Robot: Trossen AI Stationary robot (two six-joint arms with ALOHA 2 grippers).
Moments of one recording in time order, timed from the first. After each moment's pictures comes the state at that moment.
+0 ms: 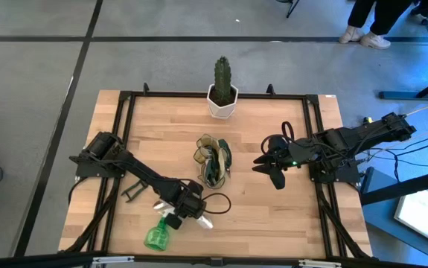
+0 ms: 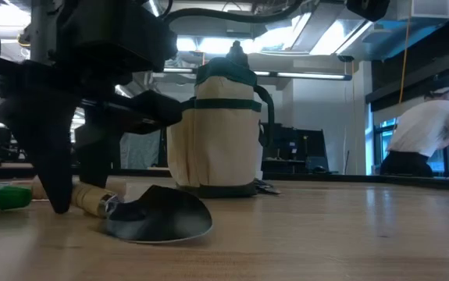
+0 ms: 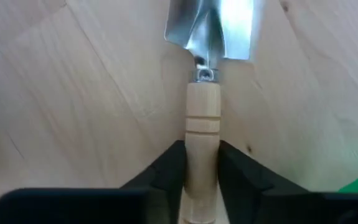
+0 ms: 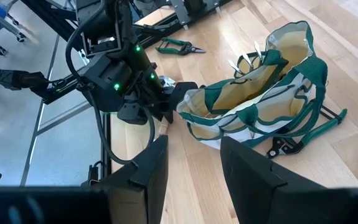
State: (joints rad) left arm -0.46 1.92 1.19 -0.59 0.02 0.04; right arm 0.35 1.10 1.07 -0.56 0.21 0.68
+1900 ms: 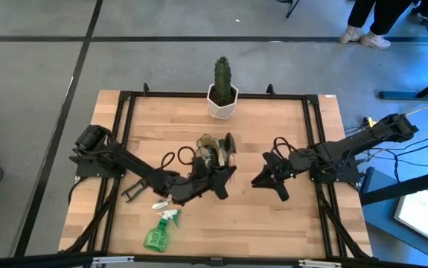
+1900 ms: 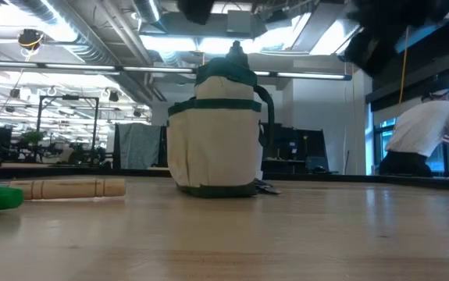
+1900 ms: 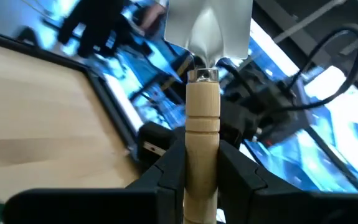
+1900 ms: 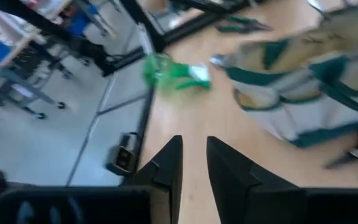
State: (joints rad) left arm -0.44 1.78 1.19 0.64 -1.02 -0.87; right arm 0.35 1.03 0.57 0.08 -0.03 0.59
